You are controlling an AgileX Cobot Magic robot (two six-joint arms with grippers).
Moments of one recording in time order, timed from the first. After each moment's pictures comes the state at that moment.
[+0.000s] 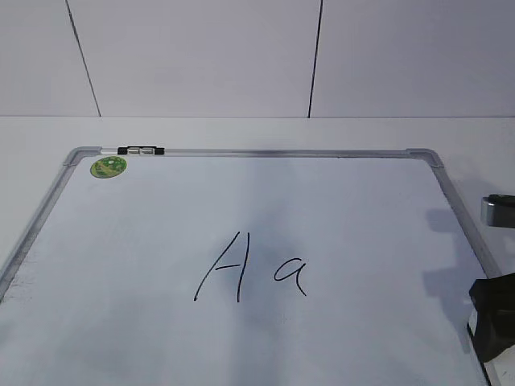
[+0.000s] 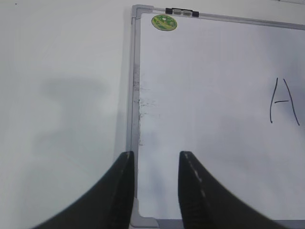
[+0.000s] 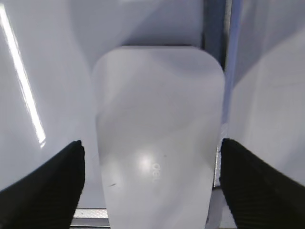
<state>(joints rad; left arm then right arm) -0.01 0.10 -0.52 -0.16 1.10 -0.07 0.16 1.46 -0.75 0.06 1.00 0.11</state>
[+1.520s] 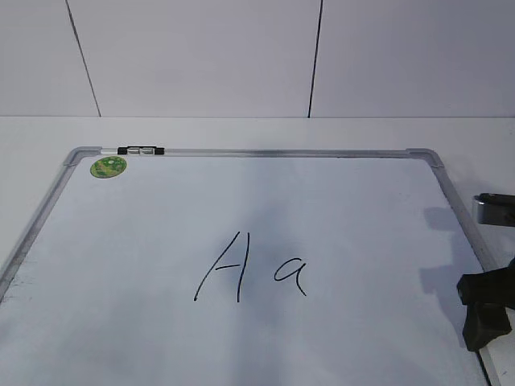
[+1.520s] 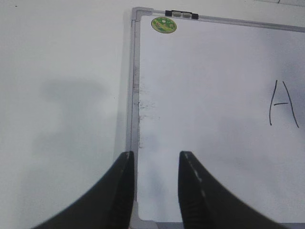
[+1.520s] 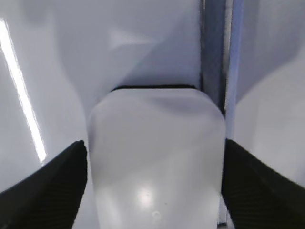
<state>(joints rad) -0.01 0.10 -0.52 -0.16 1.08 -0.07 0.16 1.52 -0.75 0.04 0.91 0.14</state>
